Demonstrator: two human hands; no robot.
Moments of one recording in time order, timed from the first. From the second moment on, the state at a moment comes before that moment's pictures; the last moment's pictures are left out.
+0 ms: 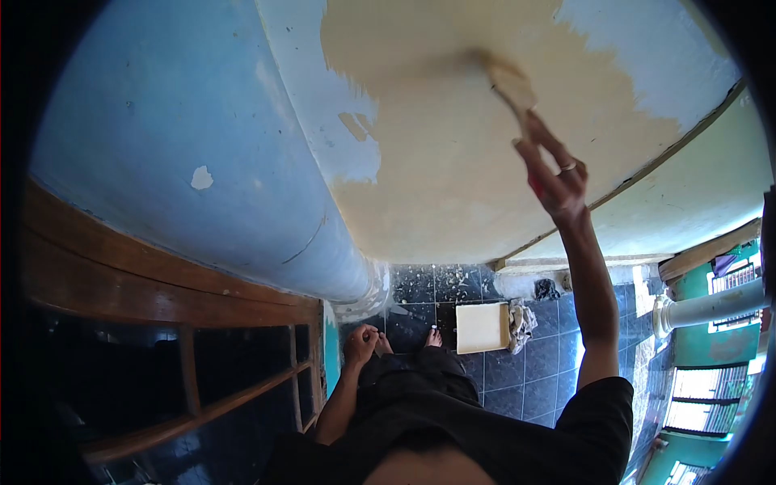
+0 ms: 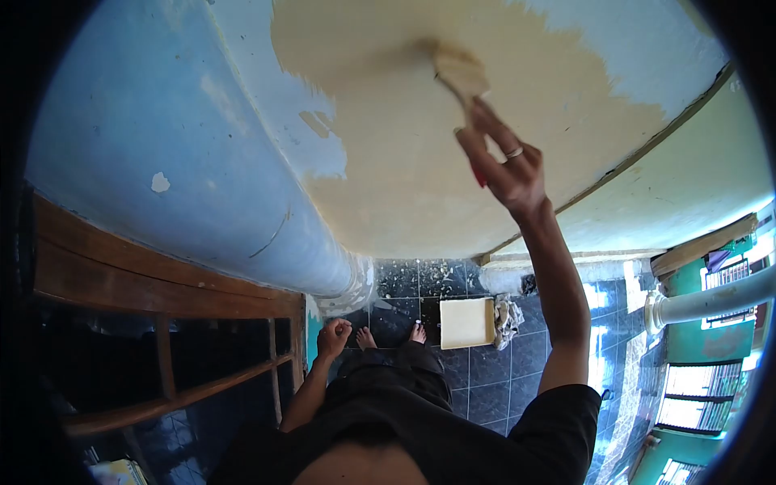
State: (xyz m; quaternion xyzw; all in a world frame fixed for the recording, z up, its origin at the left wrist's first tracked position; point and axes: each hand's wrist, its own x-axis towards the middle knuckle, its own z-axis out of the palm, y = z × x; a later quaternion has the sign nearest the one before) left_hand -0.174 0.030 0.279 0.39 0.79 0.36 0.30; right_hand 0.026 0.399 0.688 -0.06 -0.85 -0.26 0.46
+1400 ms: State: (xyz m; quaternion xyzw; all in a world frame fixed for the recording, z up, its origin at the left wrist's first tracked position) left_hand -0.204 0.017 0.274 0.39 0.79 0.37 0.30; right_hand 0.036 0.408 0.673 -0.16 -0.84 -0.37 0.36
